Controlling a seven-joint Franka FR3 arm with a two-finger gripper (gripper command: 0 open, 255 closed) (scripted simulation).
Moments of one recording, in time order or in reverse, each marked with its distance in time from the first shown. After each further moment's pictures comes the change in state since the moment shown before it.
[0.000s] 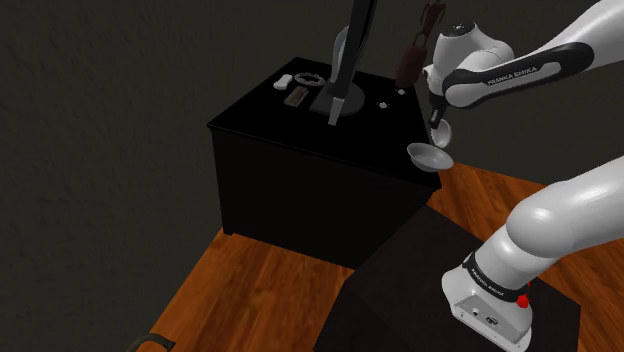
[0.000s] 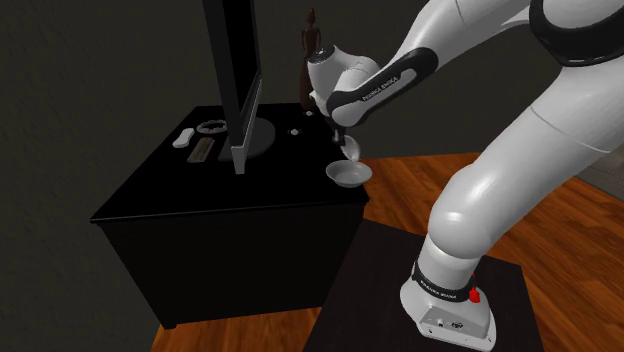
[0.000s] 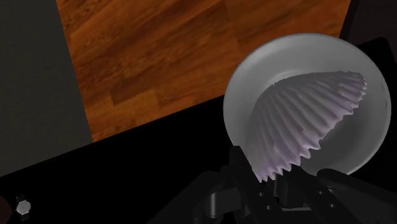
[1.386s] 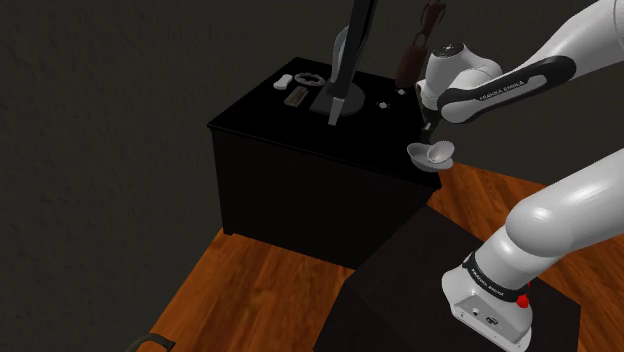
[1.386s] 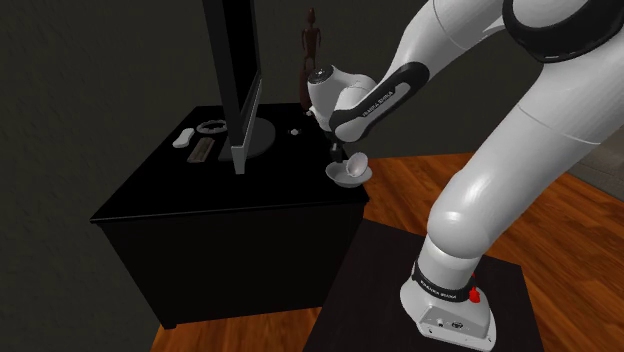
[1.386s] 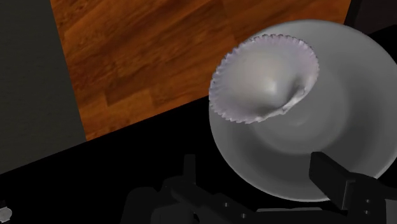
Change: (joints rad) arm -0.017 0.078 -0.009 -0.047 -0.062 0.110 0.082
